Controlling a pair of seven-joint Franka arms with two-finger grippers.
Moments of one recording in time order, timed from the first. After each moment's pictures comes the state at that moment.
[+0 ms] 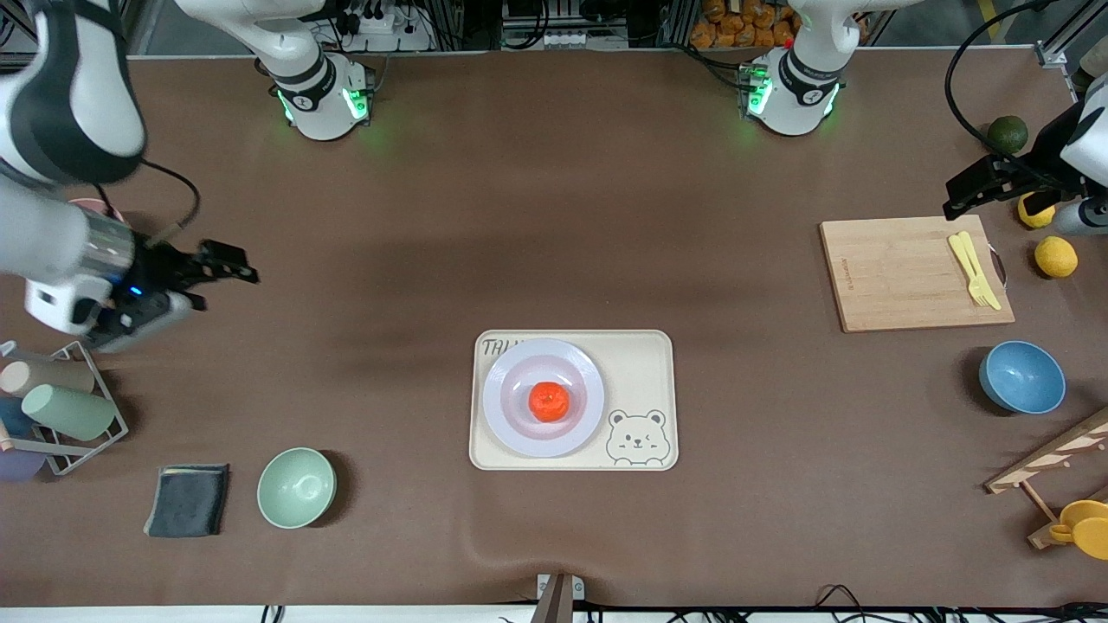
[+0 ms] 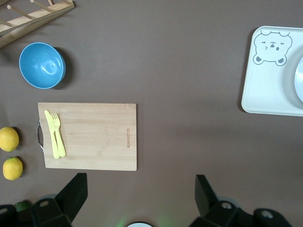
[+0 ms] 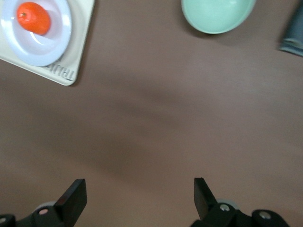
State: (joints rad) left arm 0.07 -0.01 -0.13 -1.53 0.01 1.47 -0.12; right arm 0.06 0.08 -0.07 -1.72 0.17 1.69 -0.37
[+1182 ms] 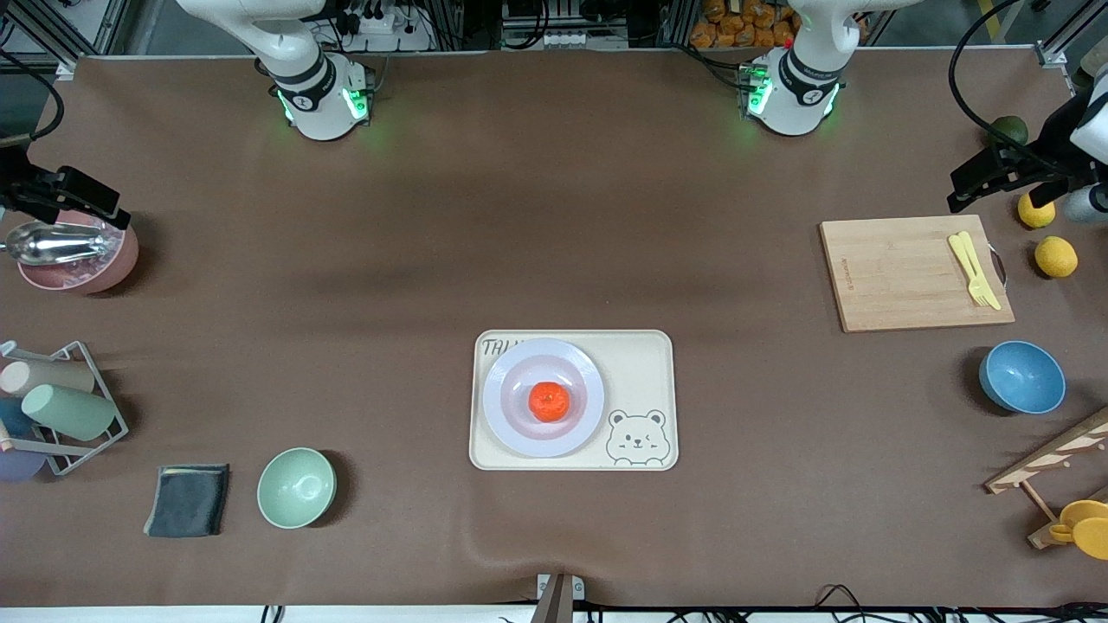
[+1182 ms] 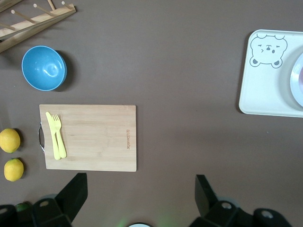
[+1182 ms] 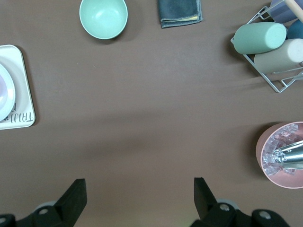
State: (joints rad) left arm 0.07 -0.02 -0.13 -1.52 0.01 1.47 -0.12; right arm 0.02 -0.06 -0.10 -1.64 0.03 1.55 0.03
